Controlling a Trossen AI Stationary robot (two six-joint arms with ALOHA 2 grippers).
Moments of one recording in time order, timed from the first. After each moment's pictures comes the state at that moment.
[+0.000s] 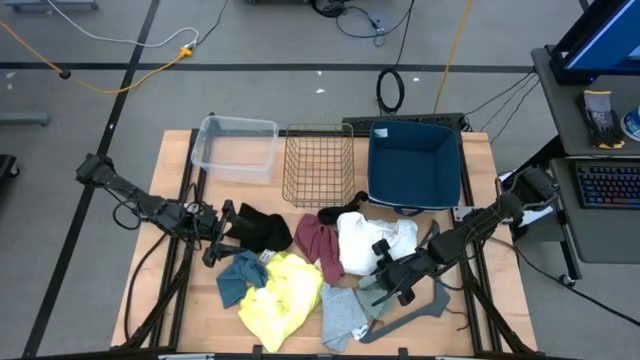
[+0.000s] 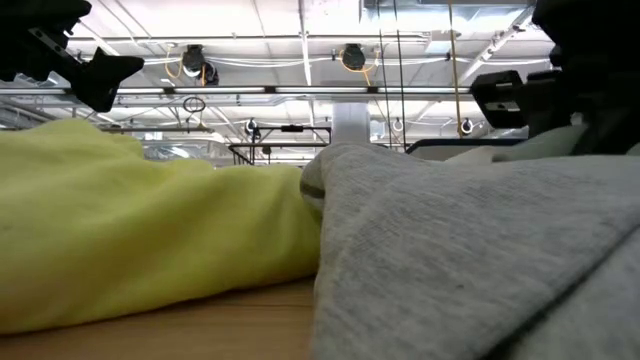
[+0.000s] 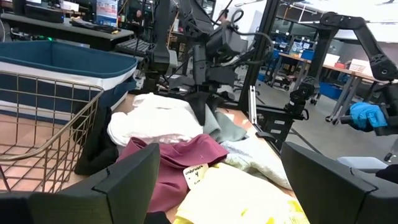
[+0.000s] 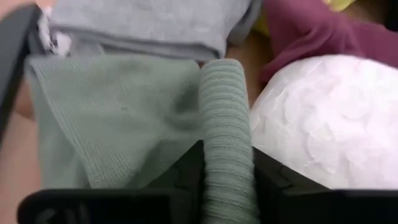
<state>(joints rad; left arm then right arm) -0.51 0.39 0.08 0.31 -0.32 -0.22 0.56 1.46 0.68 -0.10 0.21 -0.04</state>
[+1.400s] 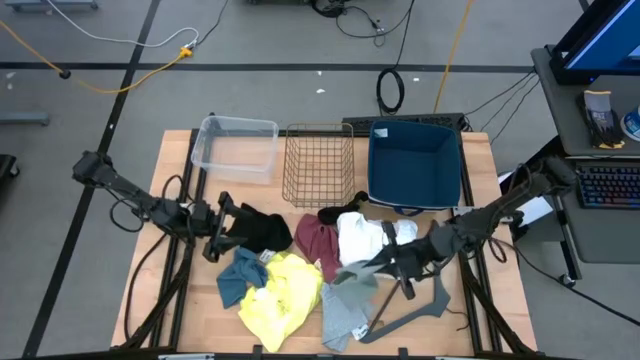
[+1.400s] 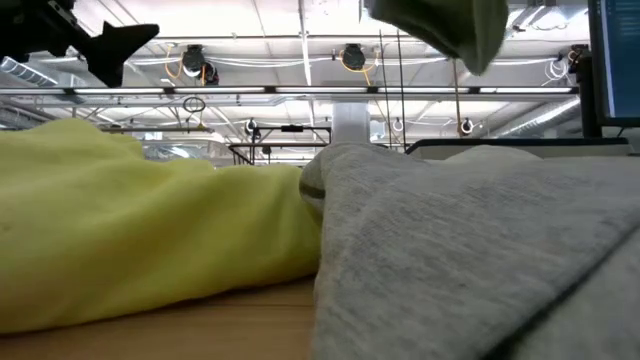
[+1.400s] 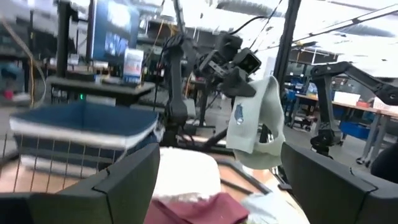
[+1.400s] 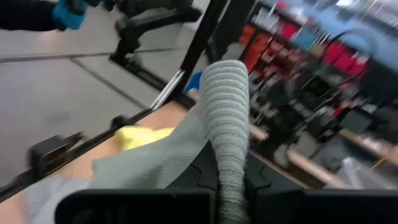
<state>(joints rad) -0.51 0.52 0.08 0.66 -0.42 -0.06 0.51 1.17 0.68 0.40 0.20 -0.41</state>
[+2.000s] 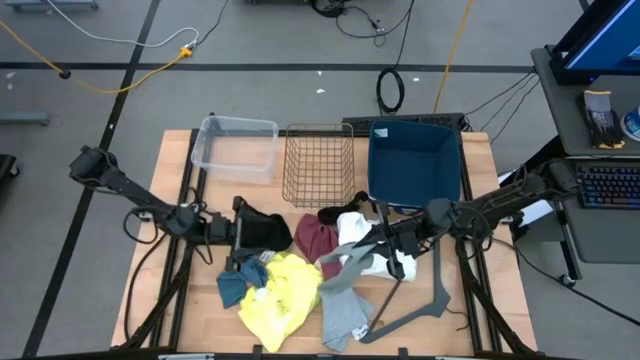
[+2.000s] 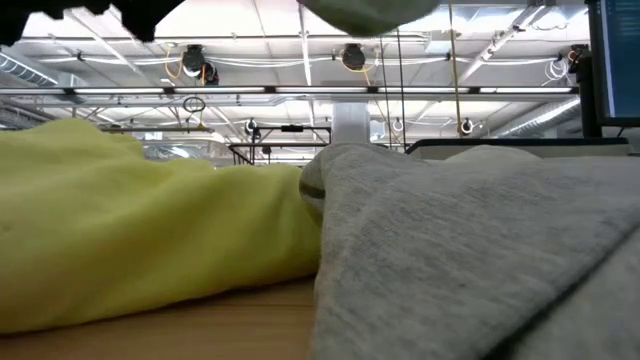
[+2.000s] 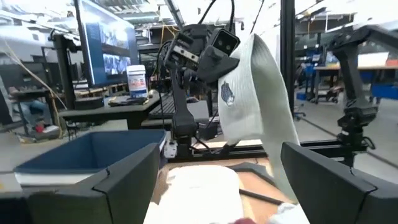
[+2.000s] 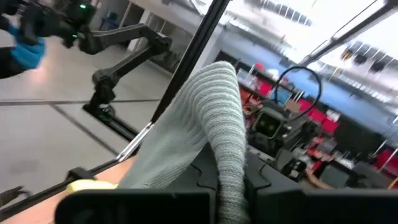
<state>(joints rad) -0.50 0.97 0.32 0.84 -0.45 0.15 0.29 1.22 0.68 0.70 -0.08 -0.48</state>
